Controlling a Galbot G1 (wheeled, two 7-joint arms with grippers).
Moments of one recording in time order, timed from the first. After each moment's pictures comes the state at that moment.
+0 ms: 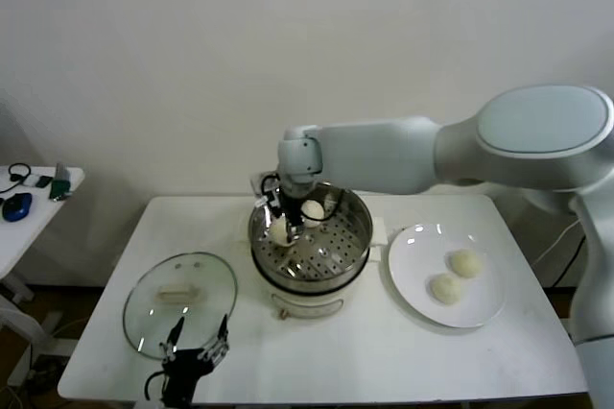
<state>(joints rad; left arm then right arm) 1.77 -1.50 -0.55 -2.05 -0.16 0.04 -0.03 0.70 1.50 -1.67 1.15 0.77 -0.41 -0.76</state>
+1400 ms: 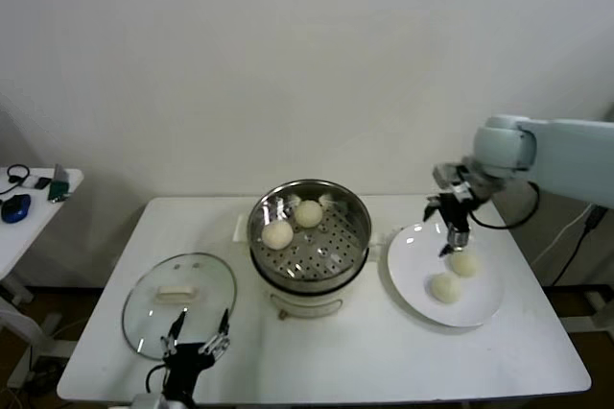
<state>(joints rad) 1.76 -1.50 -0.55 -2.06 -0.16 0.07 -0.02 0.85 0.69 -1.83 1.47 0.53 -0.24 -0.94</state>
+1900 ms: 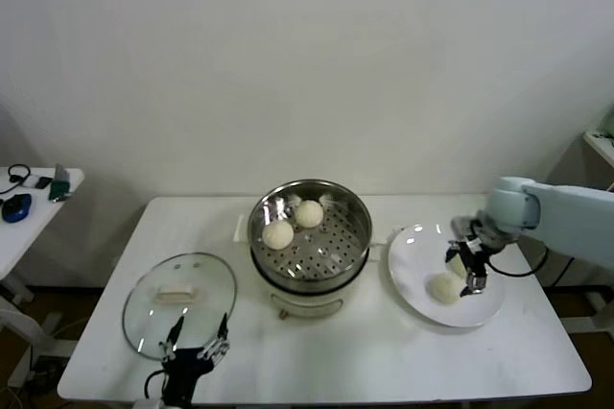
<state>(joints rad) 1.78 -1.51 -0.56 -2.06 -0.15 0.06 -0.03 0.50 0.65 -1.61 1.35 0.35 -0.27 -0.89</state>
